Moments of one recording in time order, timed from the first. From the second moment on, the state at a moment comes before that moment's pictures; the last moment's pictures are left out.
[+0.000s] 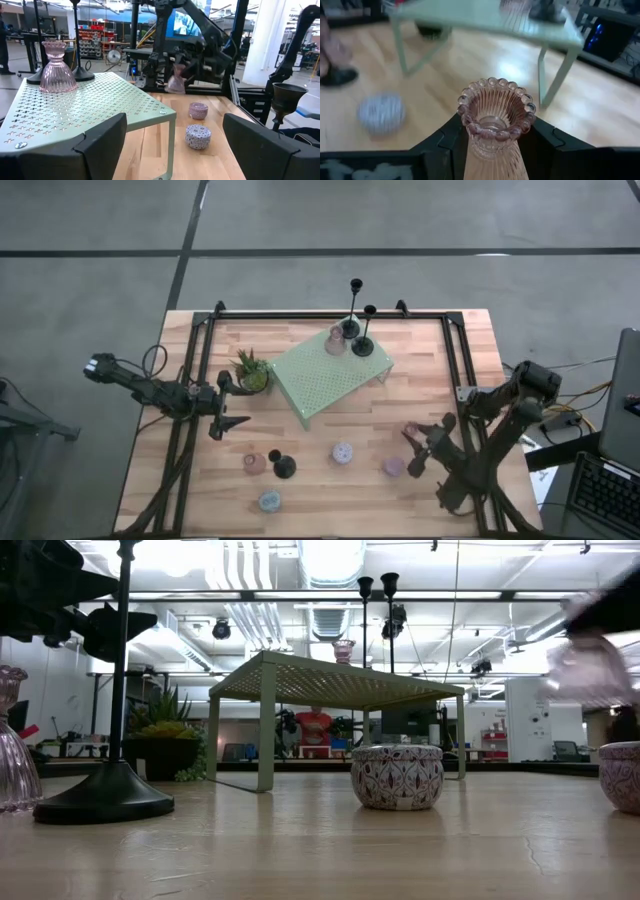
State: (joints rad) left arm -0.40 0.18 0.01 0.18 -0.38 -0.06; right arm 1.02 1.64 0.92 -1.30 1.17 2.03
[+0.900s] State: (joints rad) left arm -0.40 0.18 0.01 0.18 -0.38 -0.06; right arm 0.38 1.29 0.93 -0.26 1.00 0.44
